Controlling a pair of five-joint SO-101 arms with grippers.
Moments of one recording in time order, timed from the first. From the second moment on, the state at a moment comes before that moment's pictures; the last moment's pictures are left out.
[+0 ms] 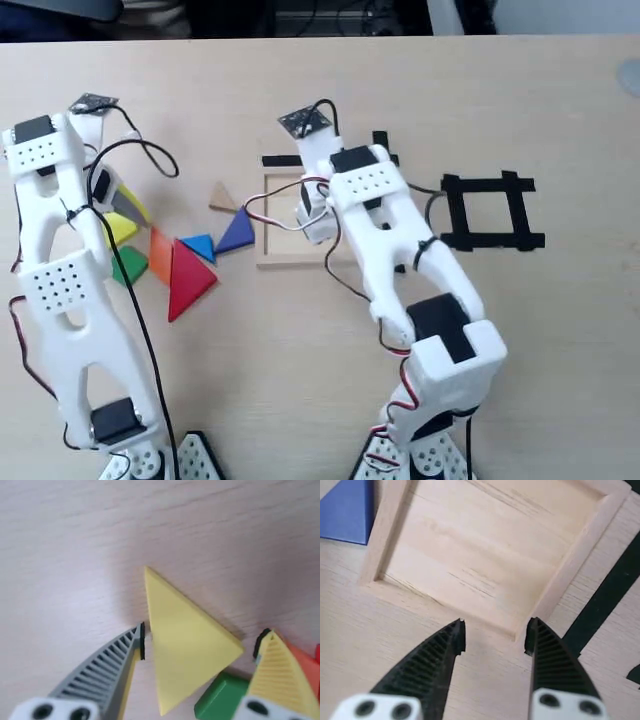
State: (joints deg) left arm -26.6 58.4 -53.1 91.2 -34.3; right arm -19.8 13.1 8.7 69.1 8.8
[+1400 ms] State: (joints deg) left arm -32.5 60.2 -53.3 90.2 -41.0; right arm -19.8 13.1 8.7 69.1 9.1
